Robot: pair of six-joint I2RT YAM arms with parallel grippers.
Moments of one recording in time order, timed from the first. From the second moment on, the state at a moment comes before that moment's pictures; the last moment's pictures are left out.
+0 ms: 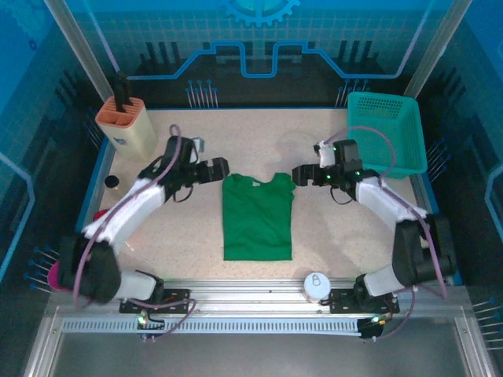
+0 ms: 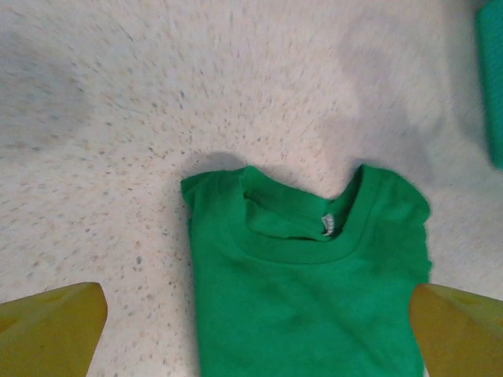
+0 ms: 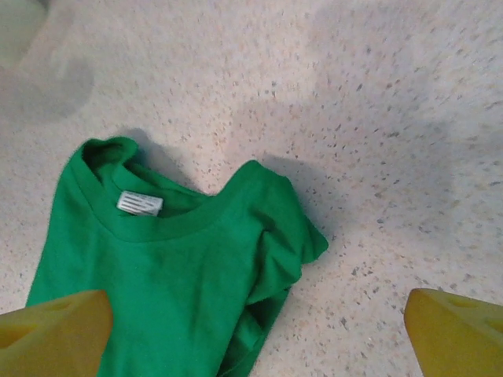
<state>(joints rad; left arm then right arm) -0.27 1.46 1.08 -0.47 0.21 -0.47 0.20 1.53 0.98 -0.29 -0.40 0.16</state>
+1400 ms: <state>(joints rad) -0.22 2.18 1.51 -0.82 0.76 -0.23 0.25 2.15 1.43 -0.76 -0.86 -0.06</state>
